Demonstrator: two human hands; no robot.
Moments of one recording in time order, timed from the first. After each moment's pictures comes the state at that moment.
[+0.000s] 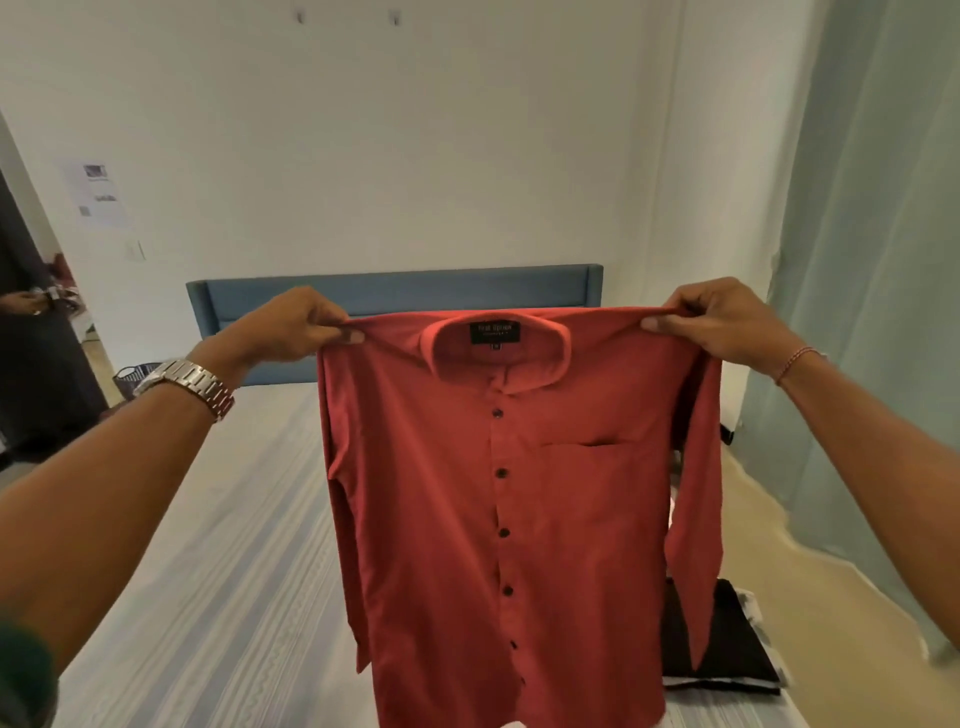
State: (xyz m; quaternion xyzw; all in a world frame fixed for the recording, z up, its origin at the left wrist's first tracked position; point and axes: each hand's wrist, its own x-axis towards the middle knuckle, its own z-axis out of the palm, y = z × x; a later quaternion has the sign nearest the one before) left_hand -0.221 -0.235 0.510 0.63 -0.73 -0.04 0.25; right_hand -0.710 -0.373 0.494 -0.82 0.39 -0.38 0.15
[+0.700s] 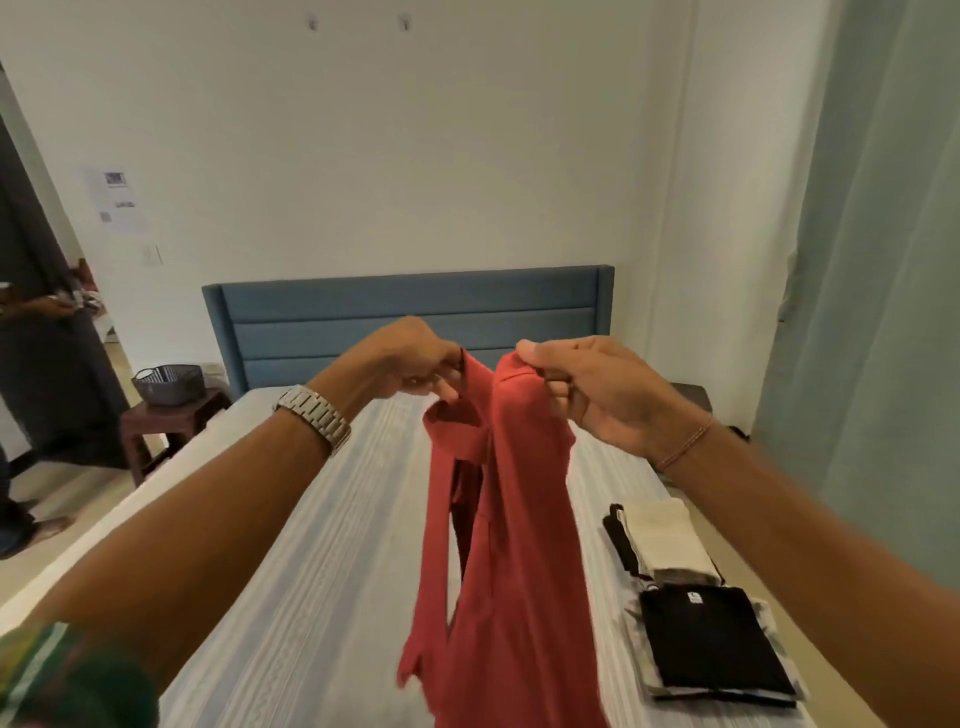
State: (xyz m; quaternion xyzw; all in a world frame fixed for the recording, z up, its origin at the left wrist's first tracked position) left_hand -0.365 -0.249 0.495 0.70 -0.52 -0.31 0.38; right_hand -0.593 -0.248 0.479 -0.63 0.23 -0.36 0.65
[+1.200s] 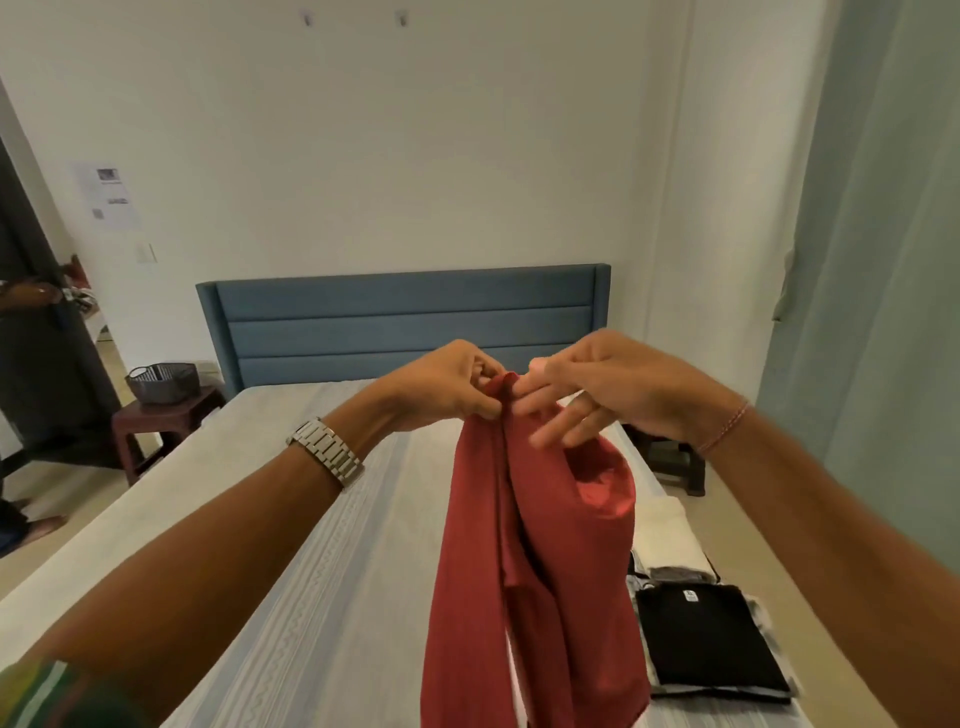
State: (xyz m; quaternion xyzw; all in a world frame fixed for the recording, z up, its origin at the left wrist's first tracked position) left_hand -0.391 -0.231 0.473 0.54 -0.71 -0.34 0.31; right_hand -0.613 -0.252 0.492 -0.79 0.31 -0.23 0.49
